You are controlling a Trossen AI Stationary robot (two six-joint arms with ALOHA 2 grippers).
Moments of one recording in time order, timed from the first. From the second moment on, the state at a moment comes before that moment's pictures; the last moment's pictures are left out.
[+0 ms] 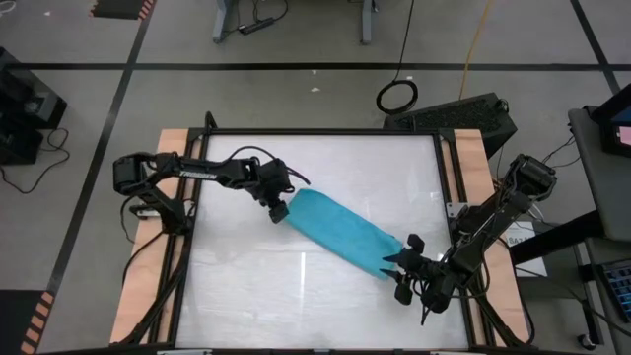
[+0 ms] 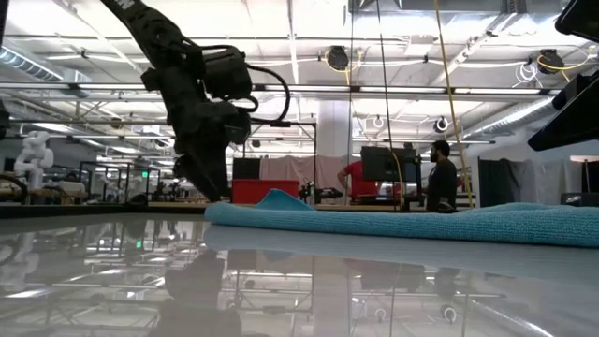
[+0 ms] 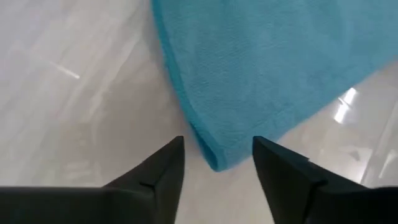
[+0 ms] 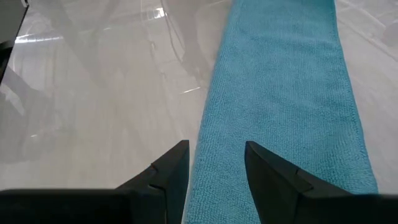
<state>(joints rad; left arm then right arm) 0.30 1.58 0.85 -0.41 0.28 -0.31 0.89 1.38 0.60 -0.25 0.84 1.08</state>
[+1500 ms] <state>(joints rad) 0.14 1.44 0.83 -0.46 0.36 0.10 0.90 1.39 0.60 -0.21 0.81 1.03</state>
